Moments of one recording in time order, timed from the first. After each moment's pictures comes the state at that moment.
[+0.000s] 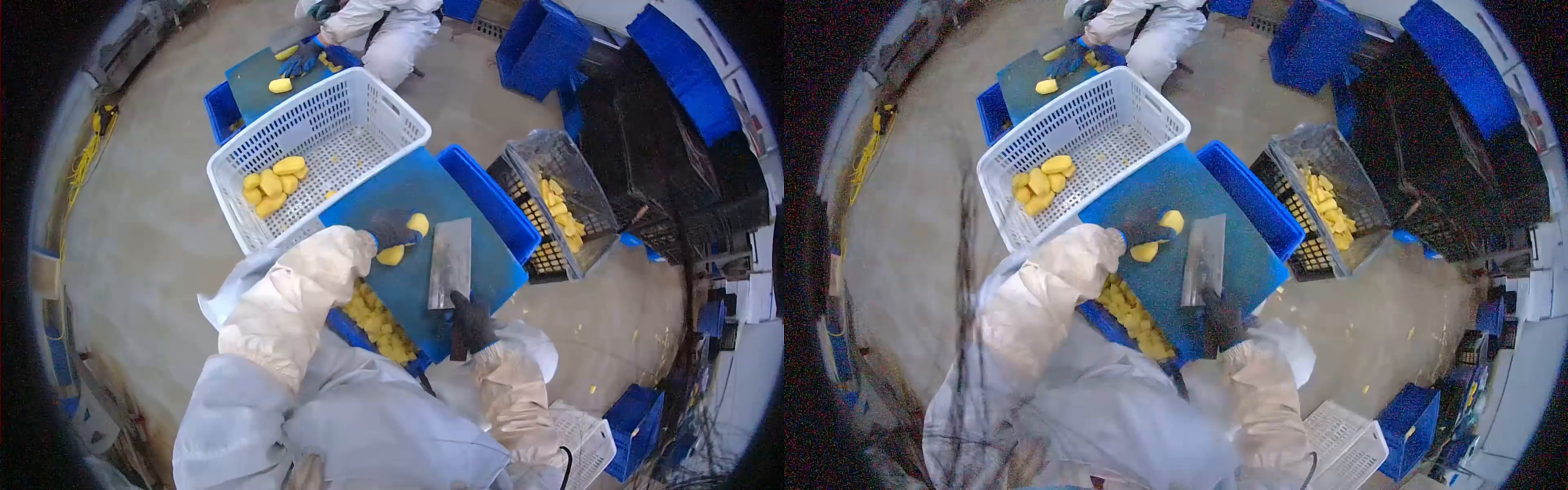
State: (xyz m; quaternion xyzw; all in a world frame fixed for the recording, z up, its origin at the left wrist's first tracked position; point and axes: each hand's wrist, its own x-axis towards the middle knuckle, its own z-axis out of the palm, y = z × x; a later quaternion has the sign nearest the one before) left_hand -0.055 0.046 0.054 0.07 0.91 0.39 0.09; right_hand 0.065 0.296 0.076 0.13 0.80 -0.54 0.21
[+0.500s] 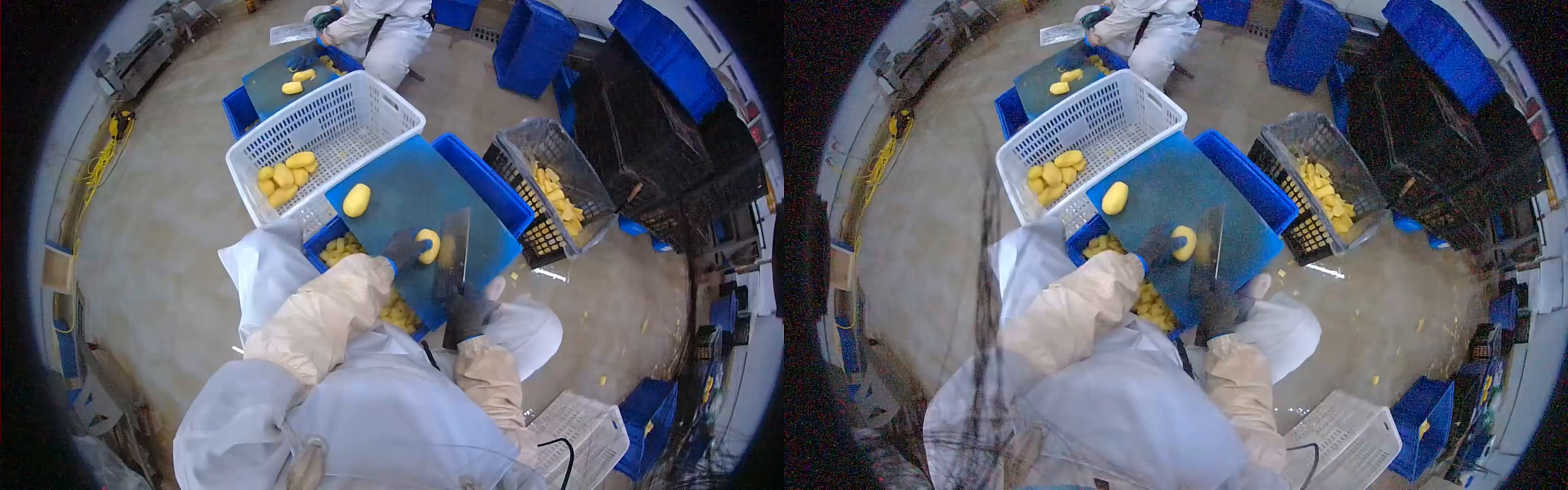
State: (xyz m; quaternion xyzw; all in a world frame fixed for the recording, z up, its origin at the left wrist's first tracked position) left_hand 0.040 0.130 0.020 -0.08 0.92 0.37 -0.04; right_hand 0.133 0.313 0.040 0.07 0.90 -0.43 0.05
